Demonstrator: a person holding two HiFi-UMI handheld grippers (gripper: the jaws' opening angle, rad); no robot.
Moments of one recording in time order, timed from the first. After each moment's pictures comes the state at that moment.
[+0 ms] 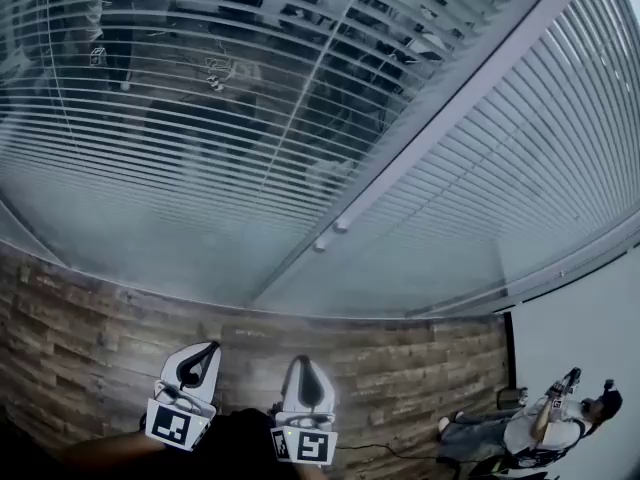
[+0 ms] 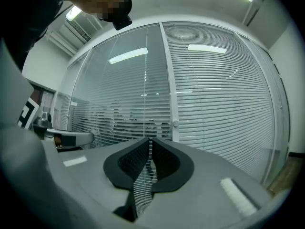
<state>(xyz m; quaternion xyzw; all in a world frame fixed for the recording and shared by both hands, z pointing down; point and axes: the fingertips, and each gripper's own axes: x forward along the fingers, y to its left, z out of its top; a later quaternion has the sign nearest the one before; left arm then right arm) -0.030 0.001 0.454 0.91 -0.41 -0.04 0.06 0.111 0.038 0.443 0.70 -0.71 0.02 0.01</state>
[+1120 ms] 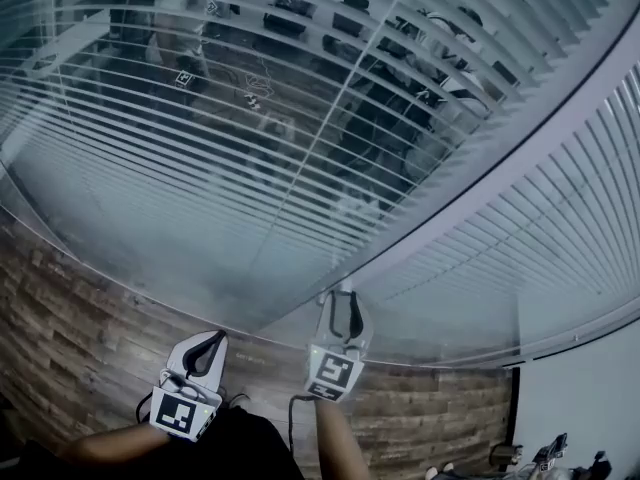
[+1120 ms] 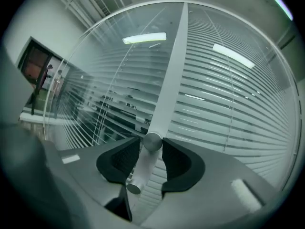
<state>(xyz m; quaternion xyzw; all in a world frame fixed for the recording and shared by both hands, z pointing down) -0.008 -0.094 0.465 0.87 -0.49 -0.04 0.05 0.201 -0.191 0.452 0.69 -0.71 -0.07 0.15</state>
